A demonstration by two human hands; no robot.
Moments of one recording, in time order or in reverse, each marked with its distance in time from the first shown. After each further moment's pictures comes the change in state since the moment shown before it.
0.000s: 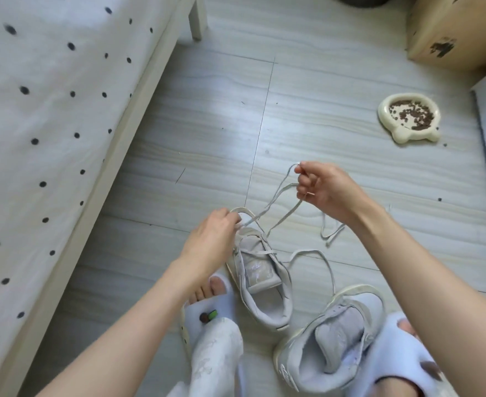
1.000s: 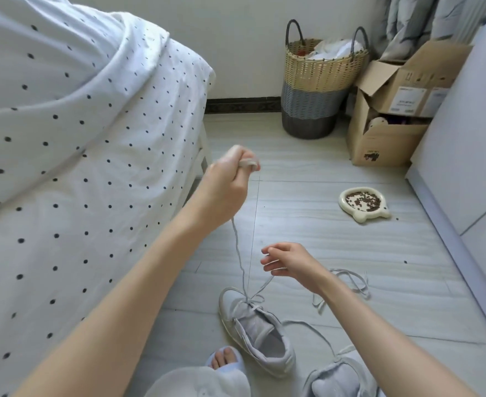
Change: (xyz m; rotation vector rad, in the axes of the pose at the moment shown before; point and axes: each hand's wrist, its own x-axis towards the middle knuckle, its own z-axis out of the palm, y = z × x) left_hand -0.050 0.179 -0.243 -0.451 0.462 0.434; right_hand -0.113 -0.042 0.036 -0.244 -0.045 -0.158
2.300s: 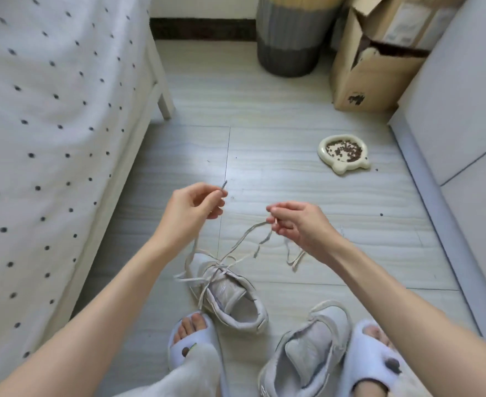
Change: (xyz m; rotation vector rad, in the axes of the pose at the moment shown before) left_hand -0.047 -0.128 0.080 -0.316 -0.055 -0.478; right_hand 0.002 0.021 -0.045 0.322 0.177 0.027
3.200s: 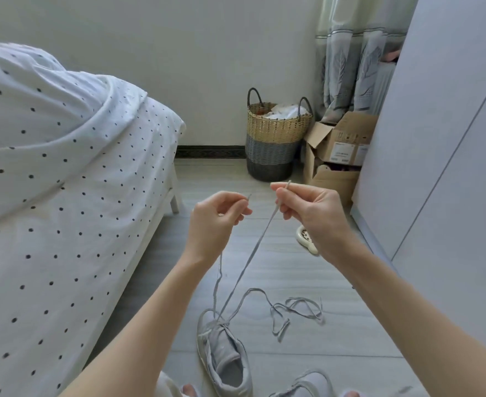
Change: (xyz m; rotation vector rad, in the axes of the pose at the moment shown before) left_hand -0.074 0.165 0.023 -0.085 0.168 0.471; right_hand -0.168 -0.151 0.022 -0.144 0.062 -0.797
